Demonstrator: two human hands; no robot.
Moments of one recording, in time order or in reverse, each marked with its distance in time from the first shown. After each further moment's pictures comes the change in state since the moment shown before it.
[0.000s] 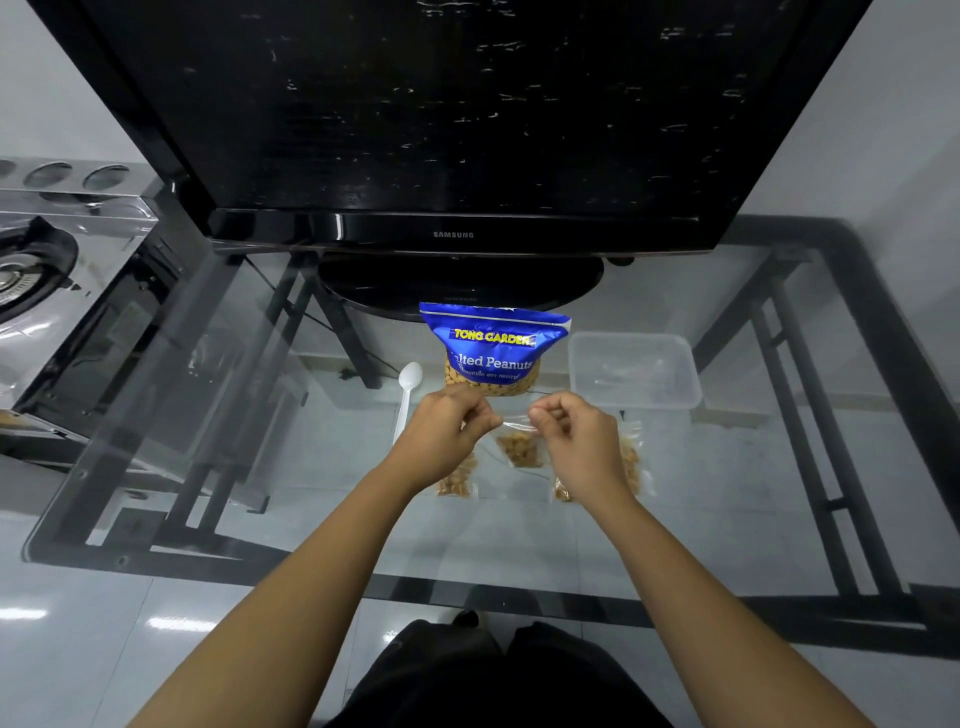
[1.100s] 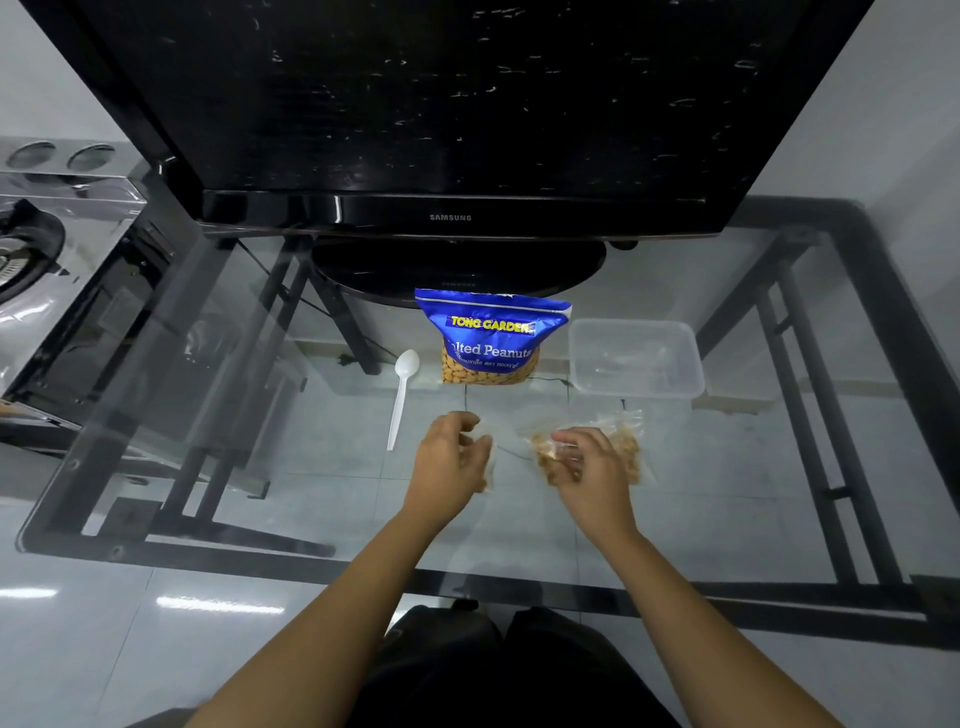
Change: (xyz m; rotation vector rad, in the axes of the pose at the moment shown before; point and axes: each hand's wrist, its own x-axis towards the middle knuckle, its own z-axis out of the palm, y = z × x) left_hand -0.029 -0.017 0.056 -0.259 0.098 -0.395; right_hand -0.021 0.077 0.010 -0.132 -0.023 0.005
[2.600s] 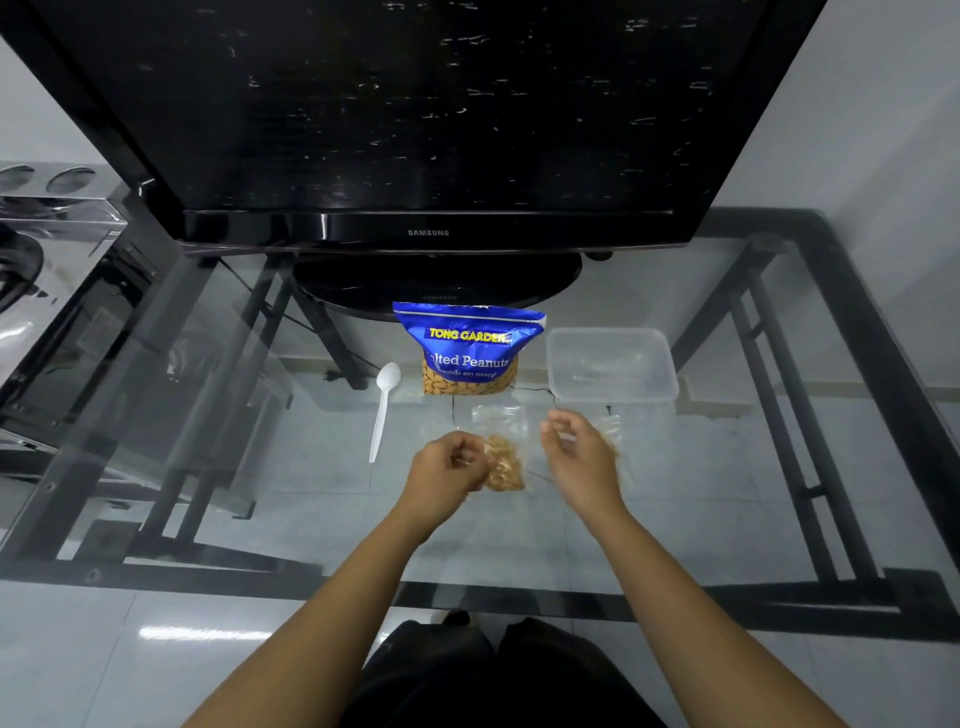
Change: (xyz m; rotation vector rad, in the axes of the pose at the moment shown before) left_hand -0.003 0.019 0.003 -0.187 -0.210 -0.116; right_hand 0.012 -0.027 -0.021 0.200 0.021 0.299
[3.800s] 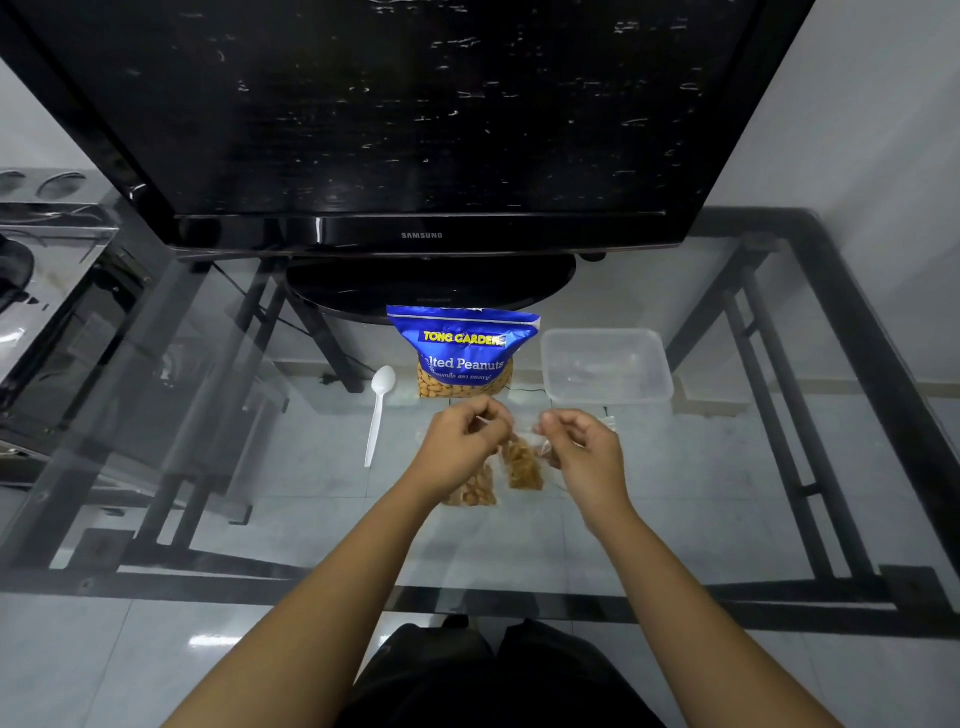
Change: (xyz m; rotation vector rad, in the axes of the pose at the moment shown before) left_hand 0.014 0.040 0.003 -0.043 -0.057 0.224; right_hand -0.006 -0.012 -0.008 0.390 -0.020 -0.036
